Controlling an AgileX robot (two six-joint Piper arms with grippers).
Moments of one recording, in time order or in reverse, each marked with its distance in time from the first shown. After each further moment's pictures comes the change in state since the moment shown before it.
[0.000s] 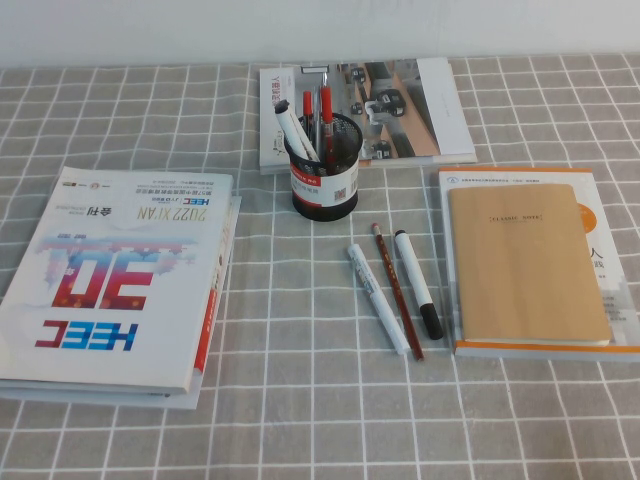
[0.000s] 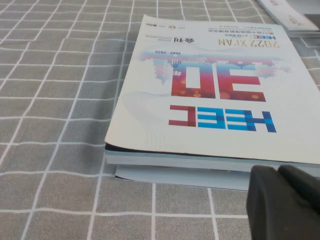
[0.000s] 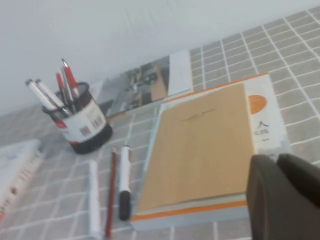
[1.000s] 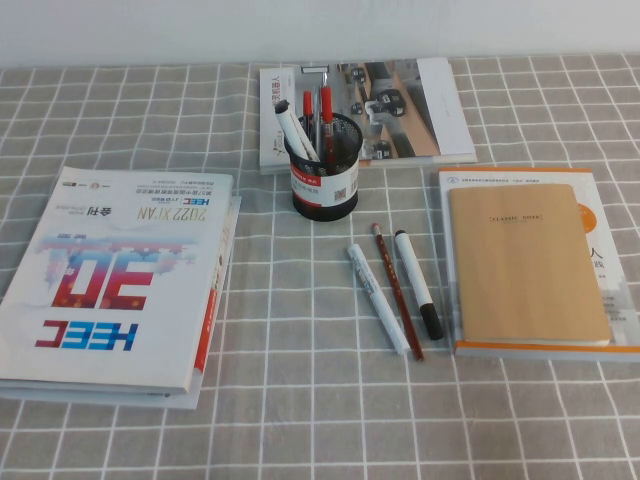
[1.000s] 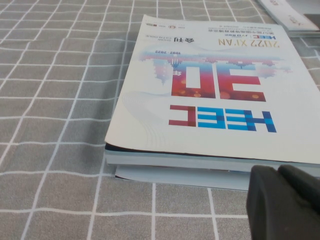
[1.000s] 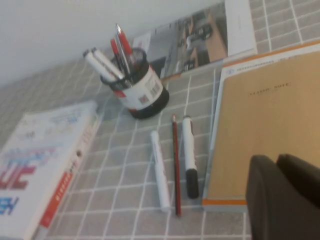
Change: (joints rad) right arm 0.000 0.453 -0.362 0.203 0.206 -0.144; left arm 0.000 0.000 0.000 0.000 0.000 0.000
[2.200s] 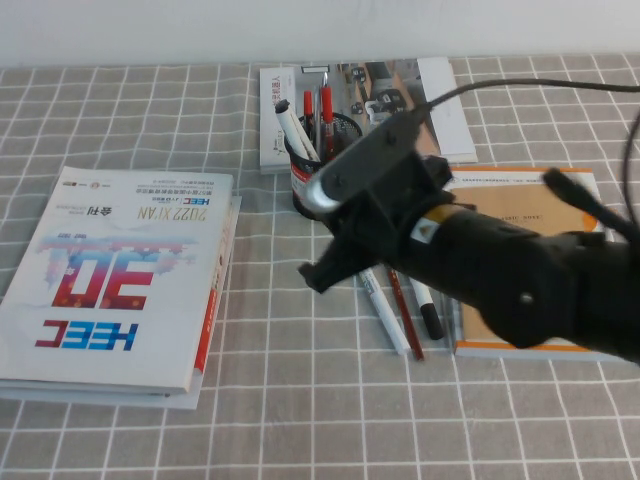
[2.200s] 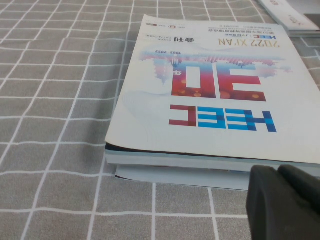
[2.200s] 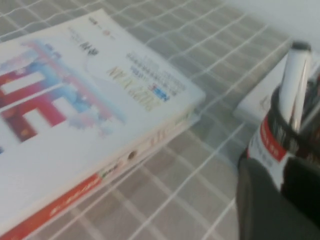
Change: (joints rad) right arm 0.727 1.185 -0.694 -0.414 -0.605 -0.178; left arm 0.000 0.000 0.000 0.000 0.000 0.000
